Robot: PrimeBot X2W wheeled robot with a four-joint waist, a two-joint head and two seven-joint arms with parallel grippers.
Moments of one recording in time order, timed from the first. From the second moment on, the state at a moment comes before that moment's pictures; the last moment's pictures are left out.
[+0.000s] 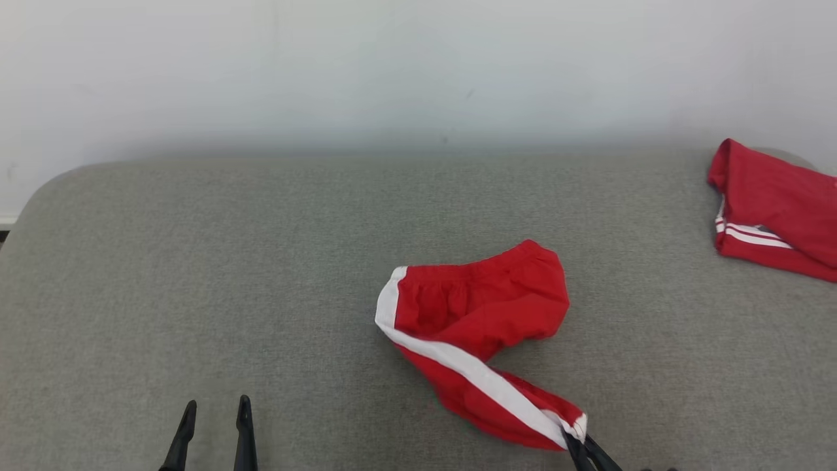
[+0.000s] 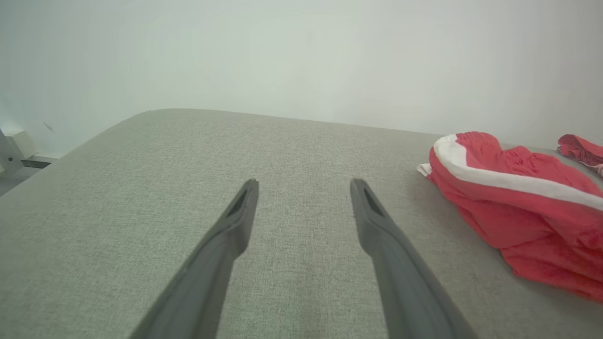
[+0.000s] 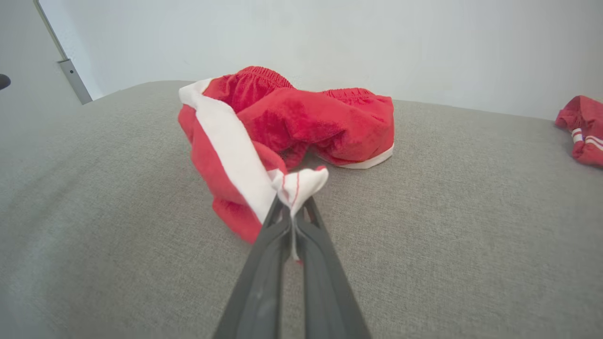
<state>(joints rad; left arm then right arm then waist) 0.06 0.05 0.00 0.17 -0.19 -0.08 -0.26 0.09 -0.19 0.27 0.19 0.13 0.13 -0.26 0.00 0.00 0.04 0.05</state>
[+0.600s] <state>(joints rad) 0.07 0.05 -0.01 0.18 -0.20 -0.08 -0.26 0.20 -0.15 0.11 0.08 0.15 0.13 -0.26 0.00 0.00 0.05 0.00</state>
